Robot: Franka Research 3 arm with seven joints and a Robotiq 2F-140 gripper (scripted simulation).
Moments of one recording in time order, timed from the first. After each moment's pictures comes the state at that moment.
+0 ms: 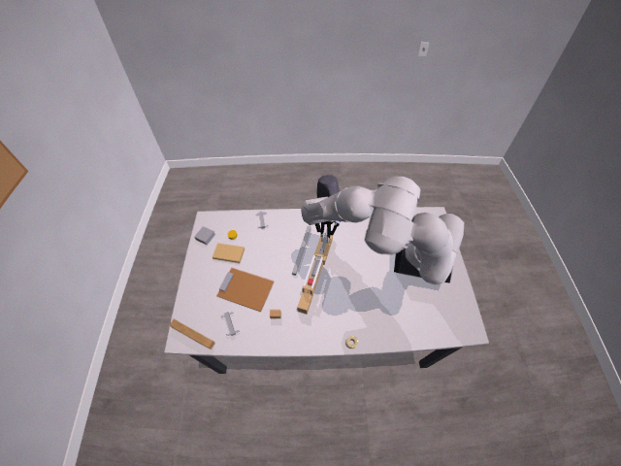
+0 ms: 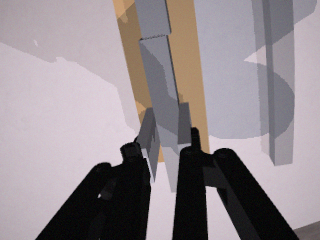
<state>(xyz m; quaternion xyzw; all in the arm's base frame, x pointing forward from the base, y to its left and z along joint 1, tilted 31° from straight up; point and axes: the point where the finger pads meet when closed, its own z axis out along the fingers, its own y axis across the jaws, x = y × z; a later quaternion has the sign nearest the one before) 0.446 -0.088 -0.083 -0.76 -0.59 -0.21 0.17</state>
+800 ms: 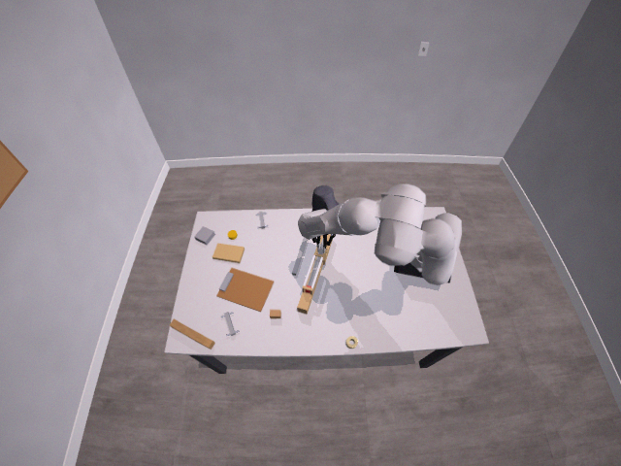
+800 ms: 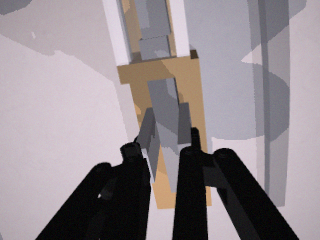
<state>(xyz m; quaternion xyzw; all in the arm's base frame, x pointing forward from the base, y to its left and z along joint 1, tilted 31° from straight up) 0.463 -0.036 -0.050 -0.76 -0.59 -0.21 0.17</state>
